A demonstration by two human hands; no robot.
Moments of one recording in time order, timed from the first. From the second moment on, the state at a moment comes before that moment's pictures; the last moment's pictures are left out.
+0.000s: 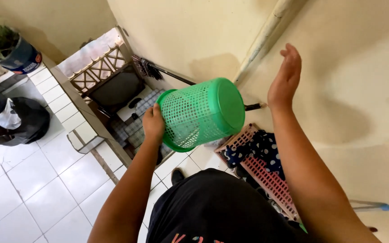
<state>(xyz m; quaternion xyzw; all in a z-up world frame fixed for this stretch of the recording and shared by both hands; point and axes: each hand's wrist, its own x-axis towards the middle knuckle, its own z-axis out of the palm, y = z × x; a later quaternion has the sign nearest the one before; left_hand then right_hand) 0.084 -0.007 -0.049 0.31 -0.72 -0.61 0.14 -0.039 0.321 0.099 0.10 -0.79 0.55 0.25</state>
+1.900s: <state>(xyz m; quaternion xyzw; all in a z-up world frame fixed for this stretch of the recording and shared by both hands) 0.078 0.043 -0.048 0.36 -0.27 -0.89 -0.10 0.052 0.300 -0.081 -0.24 -0.39 0.84 -0.31</state>
